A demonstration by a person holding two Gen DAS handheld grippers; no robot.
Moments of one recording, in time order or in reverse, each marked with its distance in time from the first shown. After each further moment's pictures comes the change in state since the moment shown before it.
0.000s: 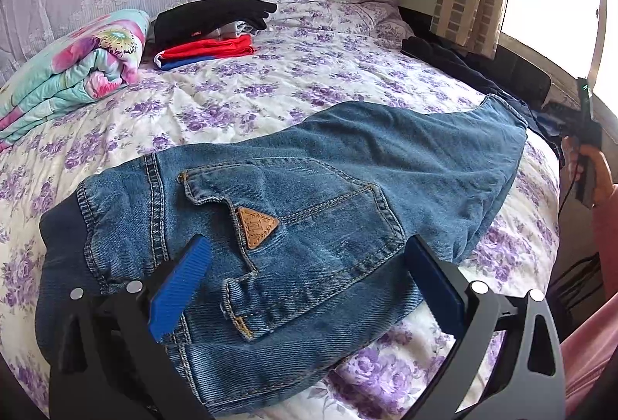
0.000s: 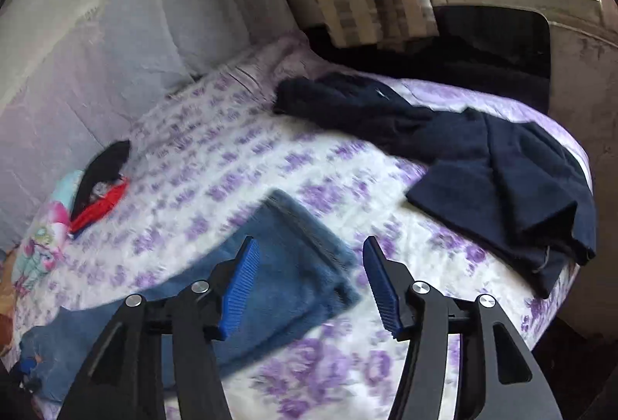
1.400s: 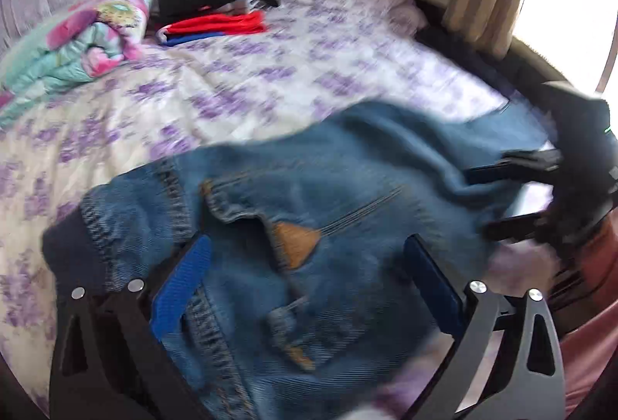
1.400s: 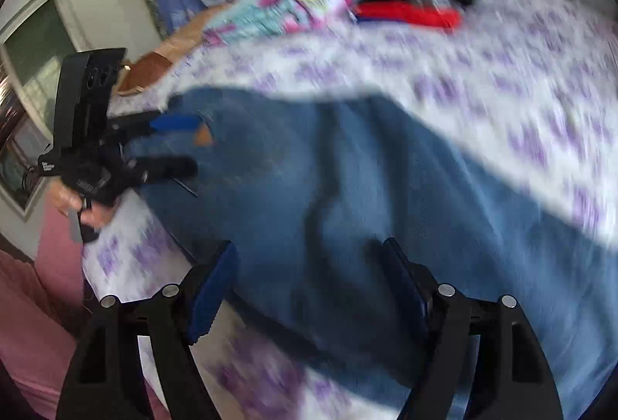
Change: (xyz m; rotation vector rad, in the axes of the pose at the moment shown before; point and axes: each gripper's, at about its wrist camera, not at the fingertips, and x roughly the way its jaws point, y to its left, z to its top) left arm 0.014 0.024 0.010 -0.002 0.084 0.005; right arm 0.034 0.277 -0.148 -0.681 0.562 0.697
